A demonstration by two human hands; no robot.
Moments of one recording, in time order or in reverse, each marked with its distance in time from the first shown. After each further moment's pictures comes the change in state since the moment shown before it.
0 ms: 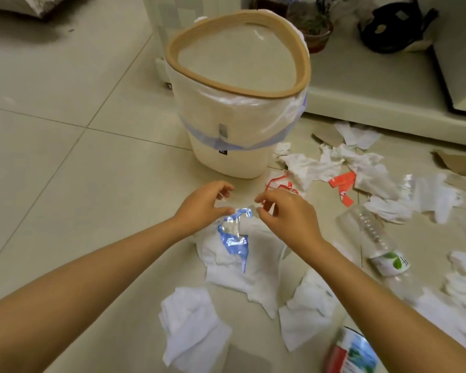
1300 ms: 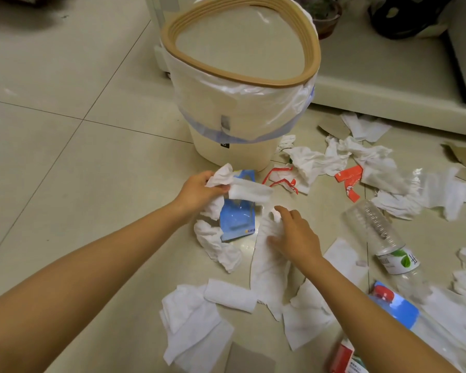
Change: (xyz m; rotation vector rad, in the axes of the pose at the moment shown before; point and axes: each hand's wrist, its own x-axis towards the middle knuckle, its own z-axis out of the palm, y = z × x) left_hand 0.016 -0.008 -0.004 -0.551 0.069 -0.329; right_hand -0.019 0.054 0.060 -0.107 -0.285 0.317
